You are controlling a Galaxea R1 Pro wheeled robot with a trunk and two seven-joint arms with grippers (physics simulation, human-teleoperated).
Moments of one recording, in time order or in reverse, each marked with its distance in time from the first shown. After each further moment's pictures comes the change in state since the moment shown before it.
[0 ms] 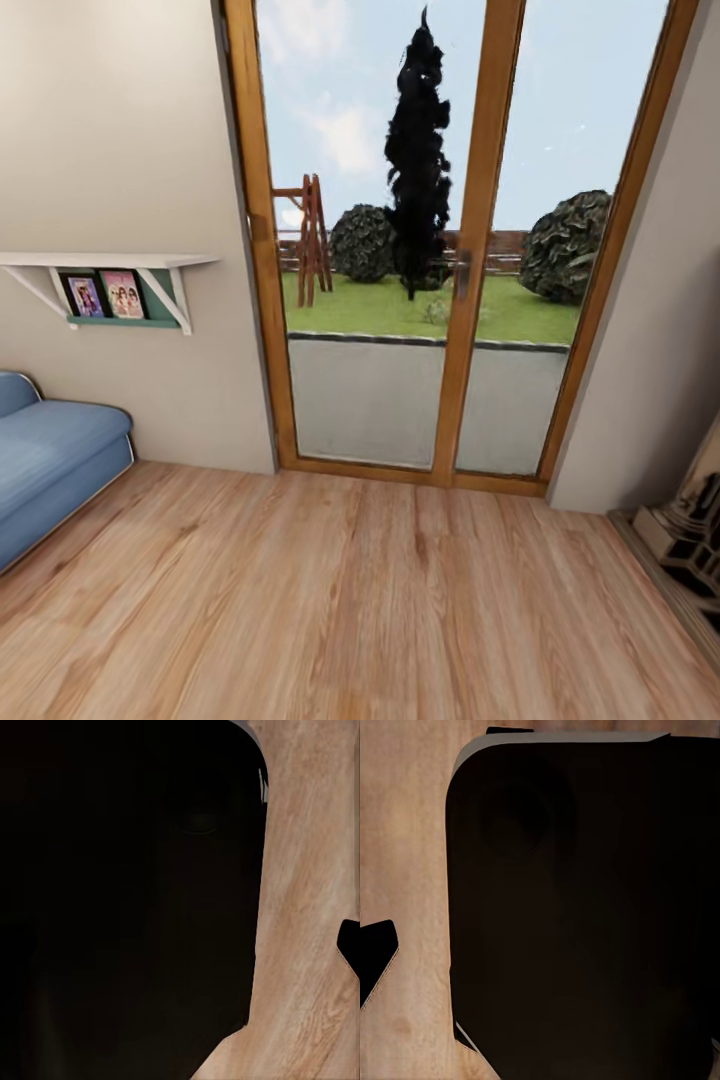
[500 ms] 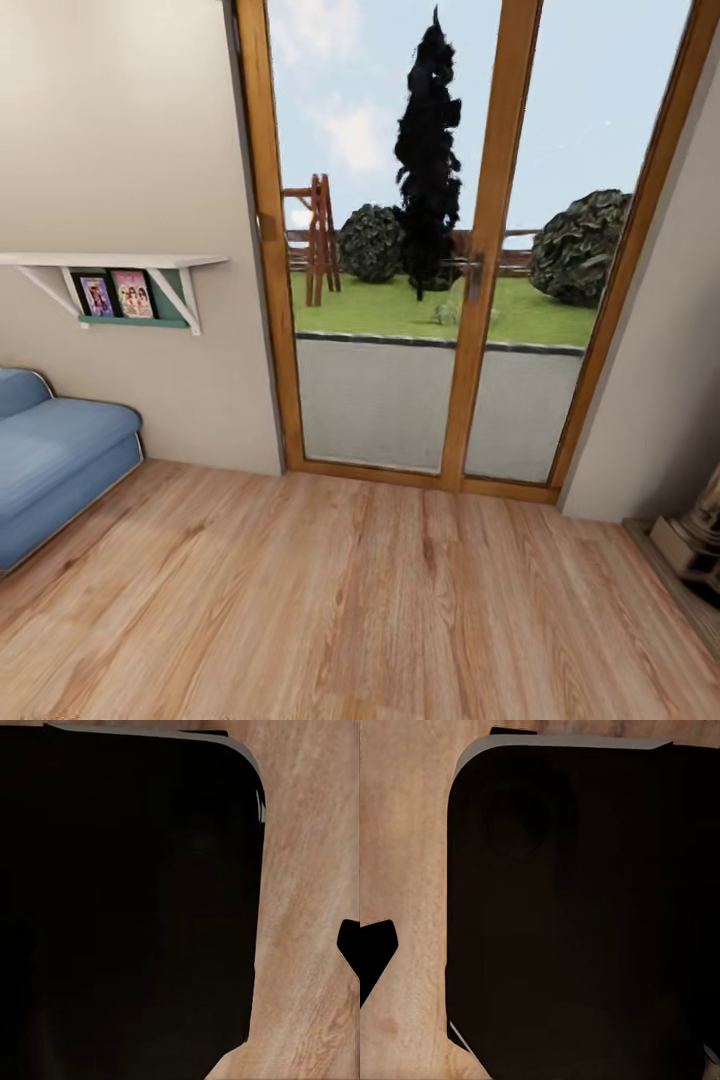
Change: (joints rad) left arm 0.000 0.002 0.000 -0.001 0.039 -0.003 -0.001; right arm 0.000 0.000 0.000 0.000 0.000 -0.039 0.000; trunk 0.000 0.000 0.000
